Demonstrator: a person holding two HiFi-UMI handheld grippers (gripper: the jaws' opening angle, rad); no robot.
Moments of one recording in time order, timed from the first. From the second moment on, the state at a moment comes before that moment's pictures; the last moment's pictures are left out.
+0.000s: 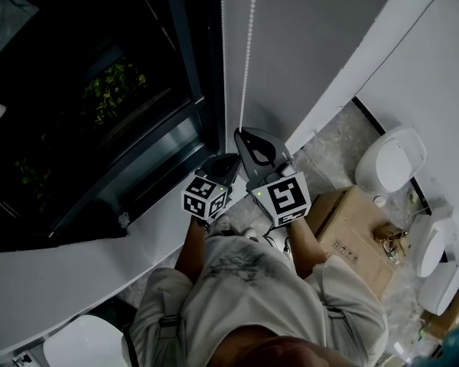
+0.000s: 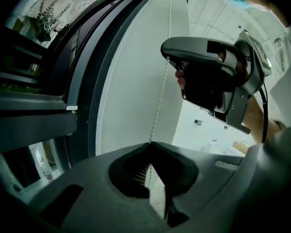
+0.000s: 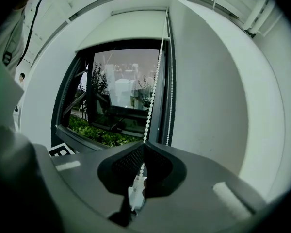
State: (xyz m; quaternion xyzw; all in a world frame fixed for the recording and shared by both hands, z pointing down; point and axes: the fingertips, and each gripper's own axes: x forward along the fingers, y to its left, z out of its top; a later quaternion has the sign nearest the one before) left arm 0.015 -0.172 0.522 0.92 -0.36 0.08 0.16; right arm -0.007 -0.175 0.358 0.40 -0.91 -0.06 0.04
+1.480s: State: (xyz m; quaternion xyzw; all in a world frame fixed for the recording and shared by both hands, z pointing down) left arm -0.019 -0.148 0.384 0.92 -0.39 0.01 0.04; right arm -0.006 -0.168 0.400 0.40 -0.91 -0.03 0.06
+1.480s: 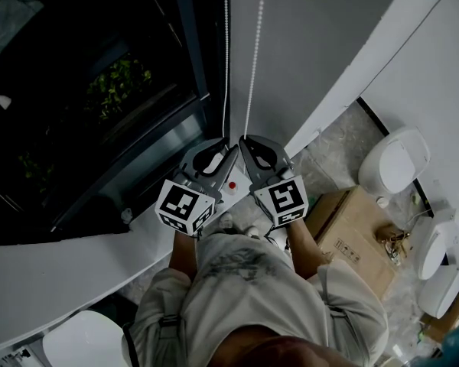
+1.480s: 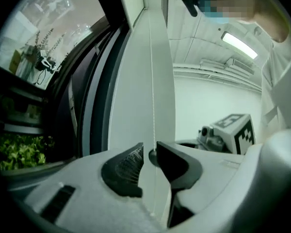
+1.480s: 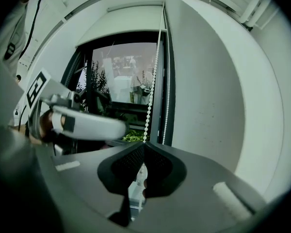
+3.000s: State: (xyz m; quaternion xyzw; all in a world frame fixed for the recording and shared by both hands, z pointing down) left arm 0.005 -0.178 0.302 0.92 -0.38 -0.02 -0.04; right arm -0.019 -0.167 0.446 0.40 -0.91 -0.01 0.10
